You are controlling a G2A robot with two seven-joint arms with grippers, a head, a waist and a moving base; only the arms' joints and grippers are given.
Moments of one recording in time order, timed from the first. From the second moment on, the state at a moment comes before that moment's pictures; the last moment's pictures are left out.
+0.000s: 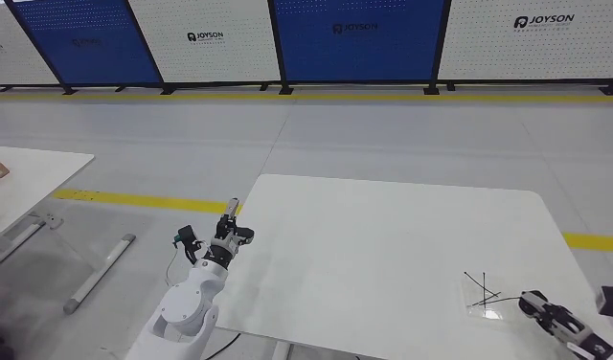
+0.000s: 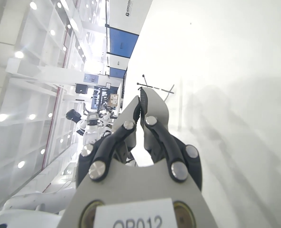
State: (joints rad) left arm 1.73 -1.15 -1.60 -1.80 -0.42 0.00 0.00; right arm -1.63 -1.03 1.79 -1.37 0.27 -0.28 0.92
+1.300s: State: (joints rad) left arm 1.73 -1.15 -1.60 -1.80 -0.42 0.00 0.00; right arm -1.77 -1.07 1.75 -1.58 0.51 -0.34 0.74
